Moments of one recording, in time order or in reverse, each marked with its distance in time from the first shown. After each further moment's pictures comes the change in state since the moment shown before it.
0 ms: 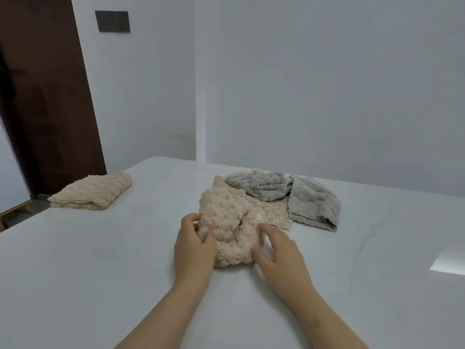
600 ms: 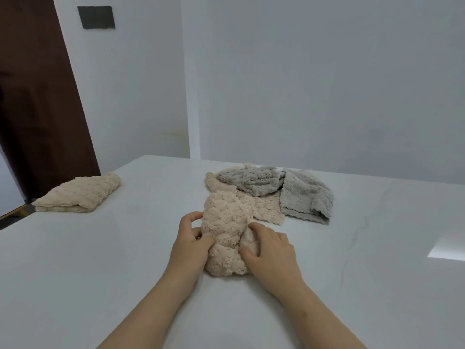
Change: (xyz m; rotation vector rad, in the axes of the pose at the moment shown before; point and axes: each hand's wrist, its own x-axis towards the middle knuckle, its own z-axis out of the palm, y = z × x) left_hand -0.001 0.004 0.007 -0.273 -0.298 -0.181; right_hand 0.008 0.003 -0.002 -0.125 -0.034 0.049
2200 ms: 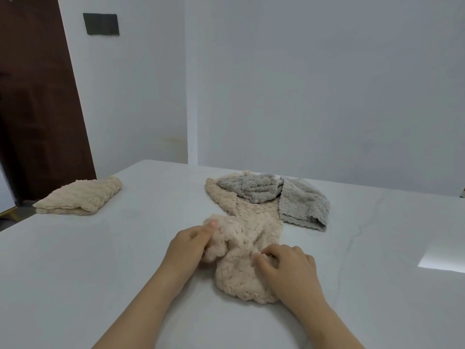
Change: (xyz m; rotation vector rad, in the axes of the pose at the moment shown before) left_hand -0.001 0.013 -0.018 0.163 -0.066 0.024; right_hand -0.024 0.000 -0.022 -0.129 -0.002 0.064
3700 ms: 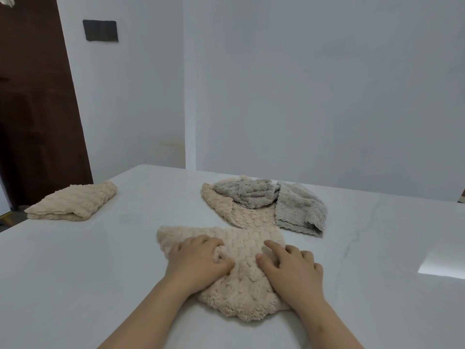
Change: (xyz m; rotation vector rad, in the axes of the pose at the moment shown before) left_hand 0.014 -0.010 0.019 1.037 -0.199 0.137; right_hand 0.017 0.019 0.002 -0.083 -0.085 0.151
